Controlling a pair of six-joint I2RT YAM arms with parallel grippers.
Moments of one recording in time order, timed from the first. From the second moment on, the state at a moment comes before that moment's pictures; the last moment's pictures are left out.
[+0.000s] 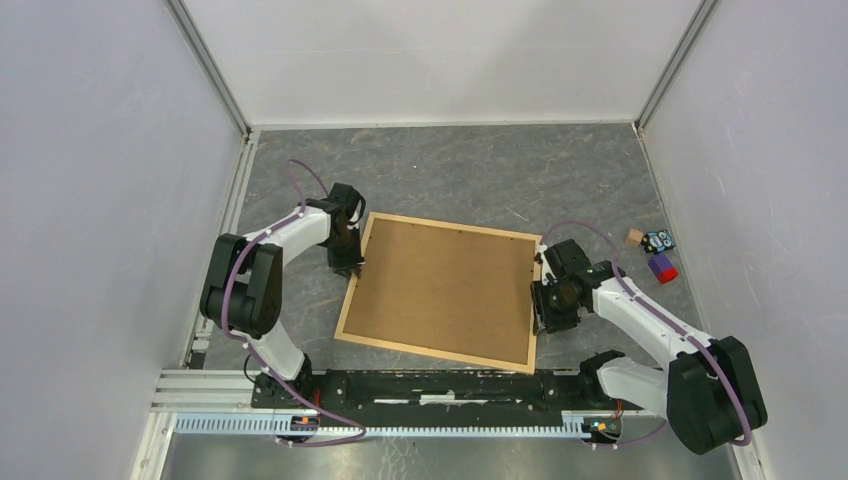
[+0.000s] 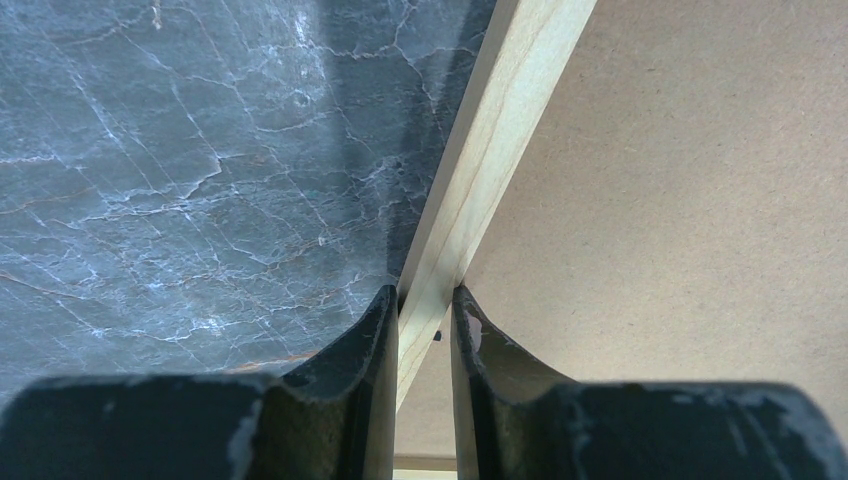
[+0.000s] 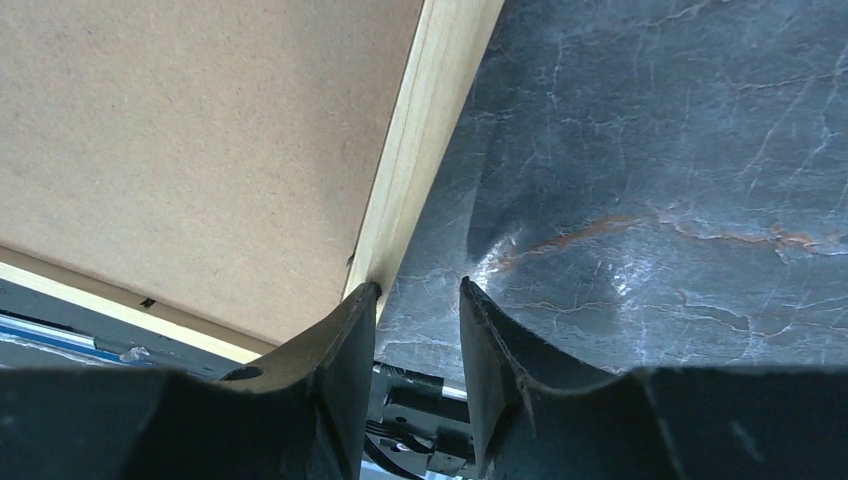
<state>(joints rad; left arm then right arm) -0.28 1.69 1.03 -0.74 0.00 -0.40 0.37 1.11 0.55 -0.79 -0.16 0.28</state>
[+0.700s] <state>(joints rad) -0.28 1.69 1.03 -0.73 0.00 -0.40 0.37 1.14 0.55 -0.73 -0.18 0.31</state>
